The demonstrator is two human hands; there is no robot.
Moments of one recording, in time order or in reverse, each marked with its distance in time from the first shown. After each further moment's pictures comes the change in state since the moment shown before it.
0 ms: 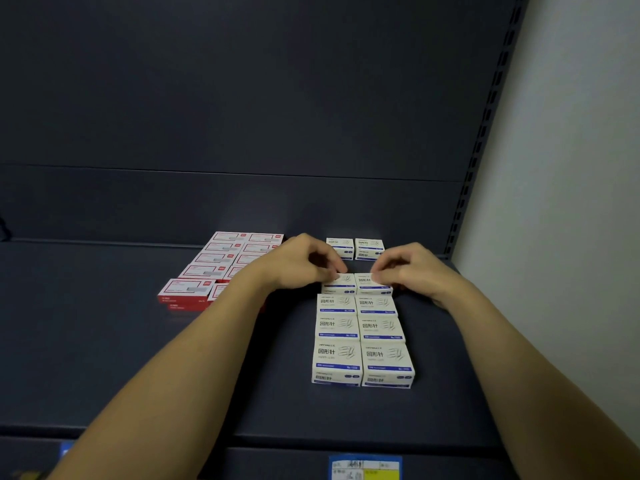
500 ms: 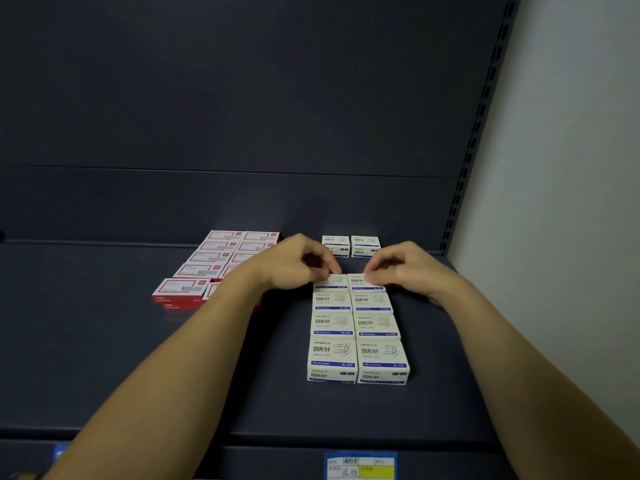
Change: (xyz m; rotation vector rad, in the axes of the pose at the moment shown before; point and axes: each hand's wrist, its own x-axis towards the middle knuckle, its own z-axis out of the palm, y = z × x) left_hand -0.005 0.002 -0.001 0.044 -0.049 0.047; right_hand -0.003 0.000 0.000 0.033 -0.058 -0.027
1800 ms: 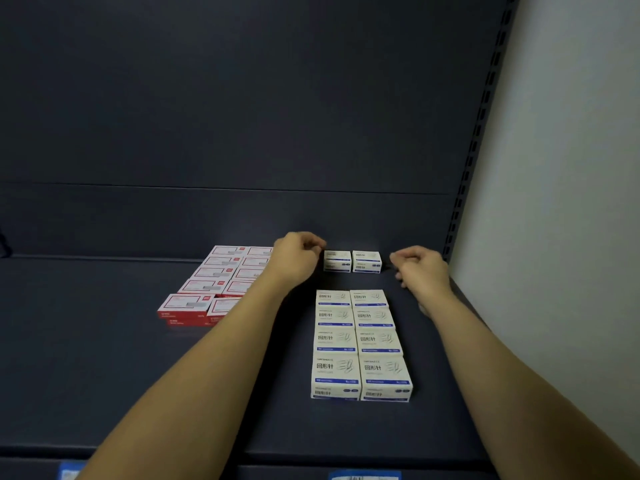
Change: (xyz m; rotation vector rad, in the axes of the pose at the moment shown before) left_hand 0.031 -0.005 0.010 -0.170 0.524 -0.315; right_hand 0.031 0.026 0.007 0.244 0.682 0.189
